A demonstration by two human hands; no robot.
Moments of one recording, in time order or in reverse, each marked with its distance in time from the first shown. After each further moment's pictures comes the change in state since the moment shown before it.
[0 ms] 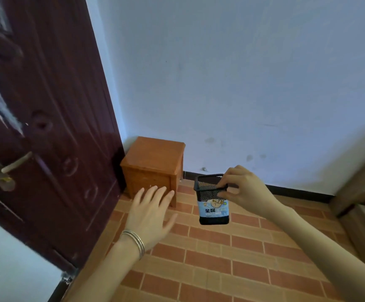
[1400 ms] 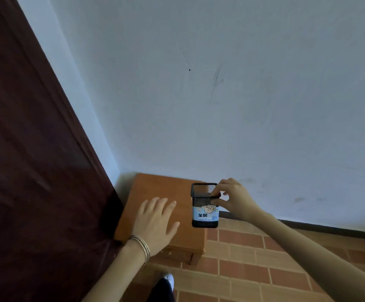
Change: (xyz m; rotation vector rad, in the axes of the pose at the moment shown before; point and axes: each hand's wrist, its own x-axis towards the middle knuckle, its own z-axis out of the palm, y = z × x) left_hand 0.496 -0.365 0.204 -0.083 -0.309 0.003; right_hand 0.571 0.254 0.225 0.144 -0.159 0.281
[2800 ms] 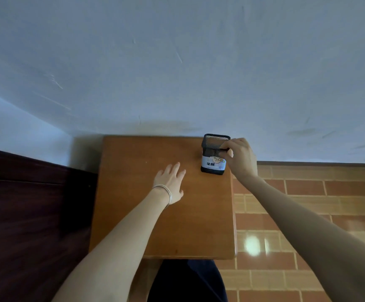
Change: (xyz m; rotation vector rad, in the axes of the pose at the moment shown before) left_hand 0.313 -0.116 0.342 0.083 -0.600 0.172; right_hand 0.236 0.261 0.260 -0.062 0.189 0.416
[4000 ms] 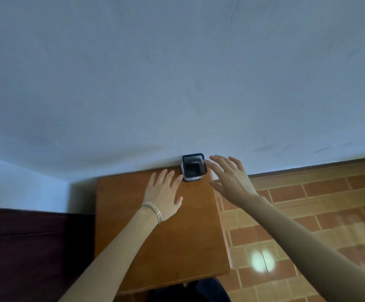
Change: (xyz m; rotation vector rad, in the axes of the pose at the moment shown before) left_hand -0.045 0.005 -0.103 0.111 0.267 0.089; right_hand -0.029 -0.032 -0.085 -0.387 -0.069 -0.240
